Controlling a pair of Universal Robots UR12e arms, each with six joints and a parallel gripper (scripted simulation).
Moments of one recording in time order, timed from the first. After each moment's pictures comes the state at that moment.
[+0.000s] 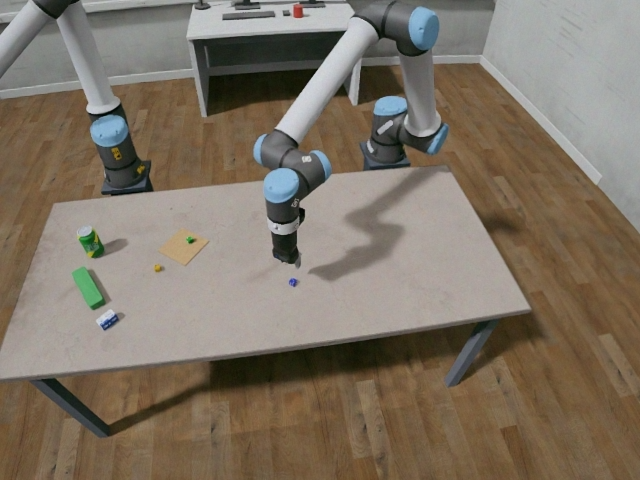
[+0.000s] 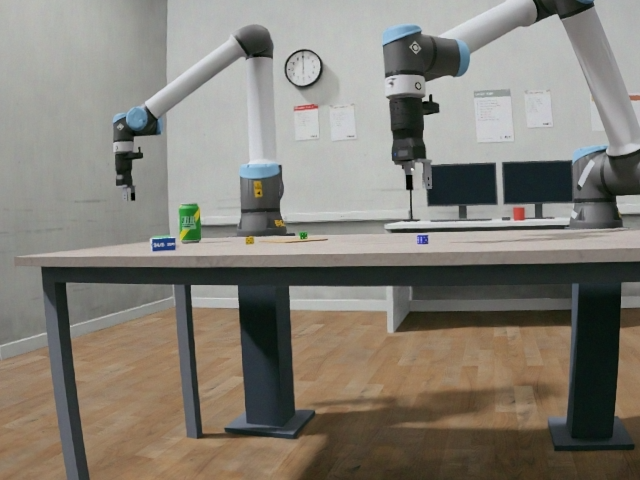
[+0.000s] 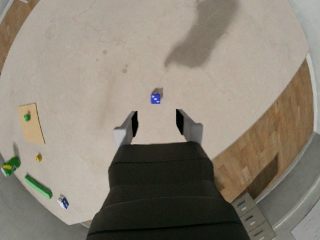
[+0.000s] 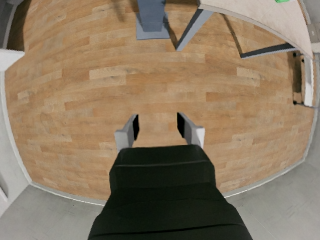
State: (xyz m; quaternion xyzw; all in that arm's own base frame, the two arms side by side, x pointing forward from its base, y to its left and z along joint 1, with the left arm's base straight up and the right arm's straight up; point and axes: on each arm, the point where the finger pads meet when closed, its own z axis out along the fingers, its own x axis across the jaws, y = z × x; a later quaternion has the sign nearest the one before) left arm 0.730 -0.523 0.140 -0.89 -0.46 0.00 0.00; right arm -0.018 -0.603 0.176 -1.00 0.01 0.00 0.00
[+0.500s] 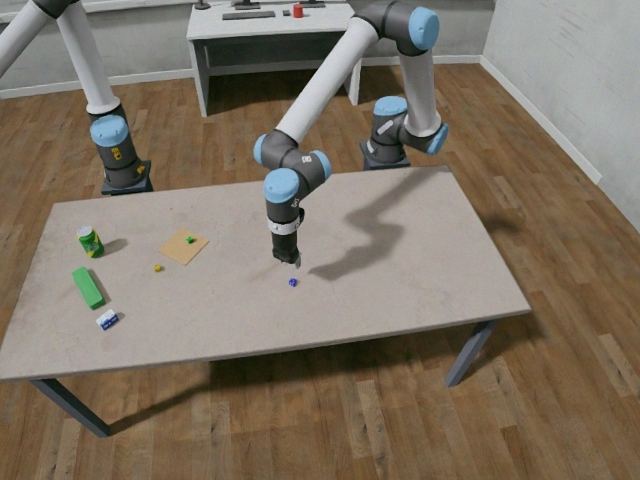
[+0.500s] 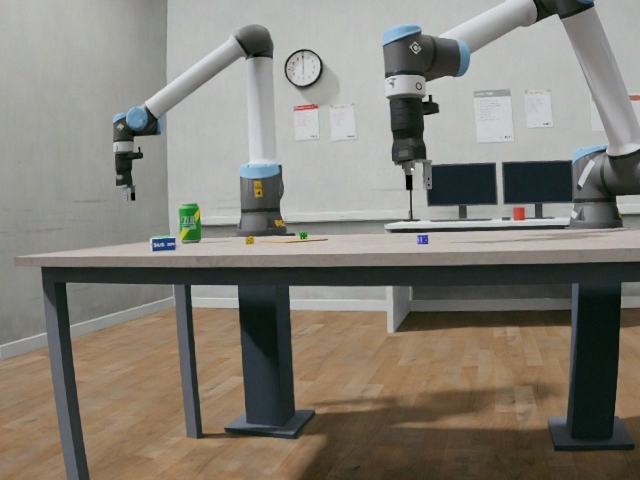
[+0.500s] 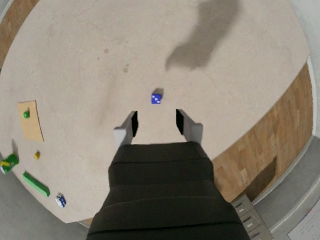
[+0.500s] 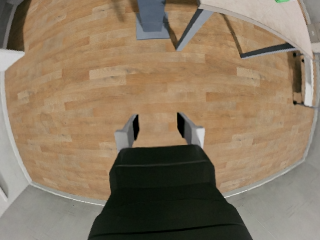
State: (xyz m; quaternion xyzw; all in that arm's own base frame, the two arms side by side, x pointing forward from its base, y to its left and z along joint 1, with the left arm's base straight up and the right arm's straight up) left arm 0.730 -0.523 0.140 -0.88 -0.47 0.00 0.00; right arm -0.018 -0.603 0.176 -1.00 0.01 0.00 0.00
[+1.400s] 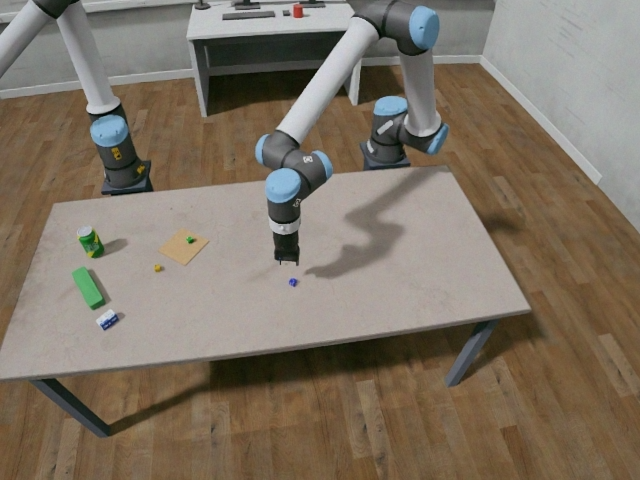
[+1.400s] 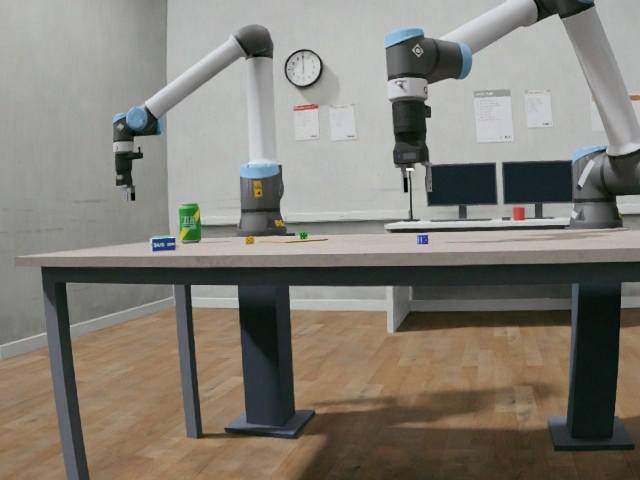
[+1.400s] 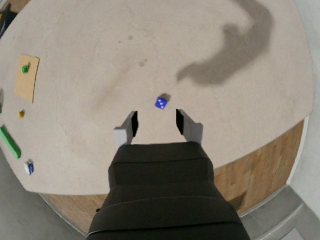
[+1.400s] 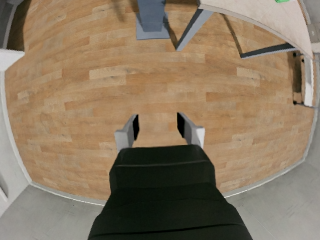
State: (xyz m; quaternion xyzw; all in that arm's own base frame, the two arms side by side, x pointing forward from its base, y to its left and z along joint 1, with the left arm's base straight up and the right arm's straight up) left arm 0.720 -0.528 0.134 -0.78 -0.62 0.00 0.00; right arm -0.018 -0.603 0.176 -1.00 0.01 0.00 0.00
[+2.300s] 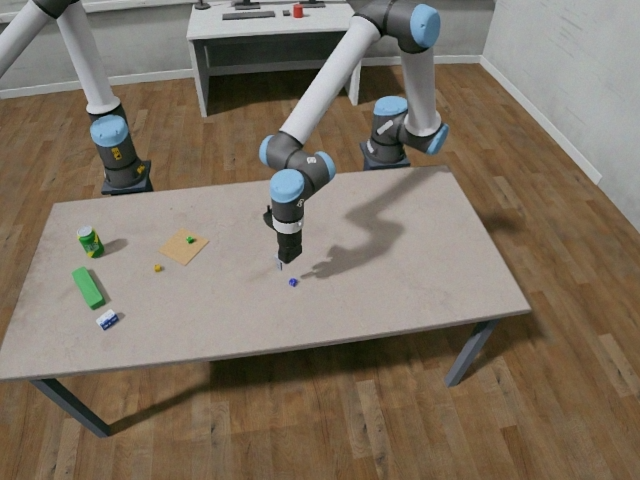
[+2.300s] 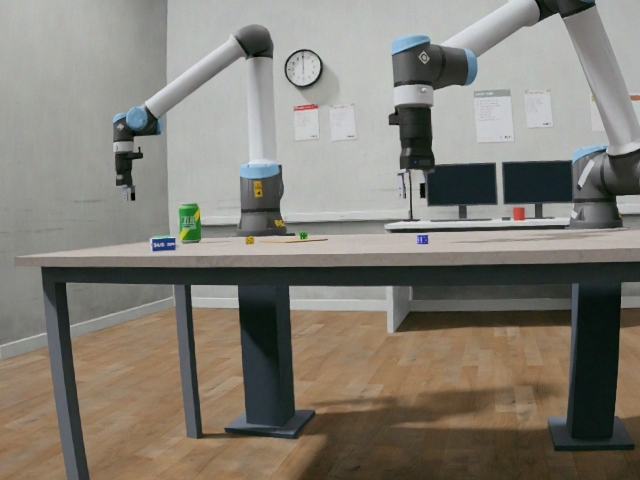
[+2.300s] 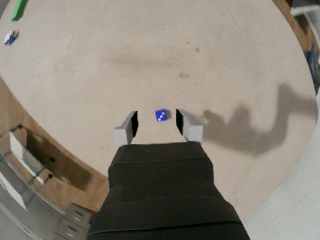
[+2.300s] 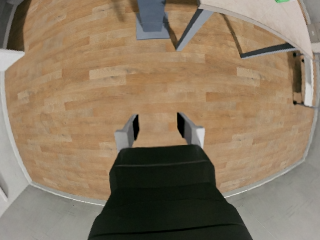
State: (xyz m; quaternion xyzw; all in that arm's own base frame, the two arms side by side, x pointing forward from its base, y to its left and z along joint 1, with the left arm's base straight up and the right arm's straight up) left arm 0.711 -0.538 0.120 -0.42 -0.91 0.00 0.00; right arm -0.018 -0.603 0.176 -1.00 0.01 0.00 0.00
